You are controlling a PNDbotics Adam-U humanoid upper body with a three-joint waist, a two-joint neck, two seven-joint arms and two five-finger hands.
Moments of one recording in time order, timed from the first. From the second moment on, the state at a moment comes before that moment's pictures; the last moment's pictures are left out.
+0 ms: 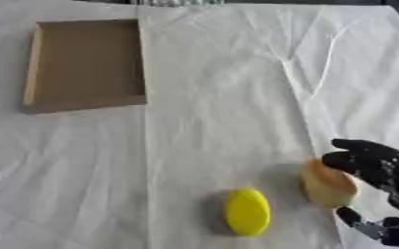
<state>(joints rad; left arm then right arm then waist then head) -0.28 0.46 0.27 -1.98 -0.09 -0.43 0.43 0.28 -0.88 -0.11 -1.98 0.76 -0.59 -0.12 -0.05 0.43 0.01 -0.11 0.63</state>
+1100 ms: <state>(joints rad) -0.27 0.45 0.26 -1.98 -0.07 -0.43 0.42 0.25 -0.89 -0.06 -1.98 0.75 -0.48 -0.07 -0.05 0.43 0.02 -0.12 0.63</state>
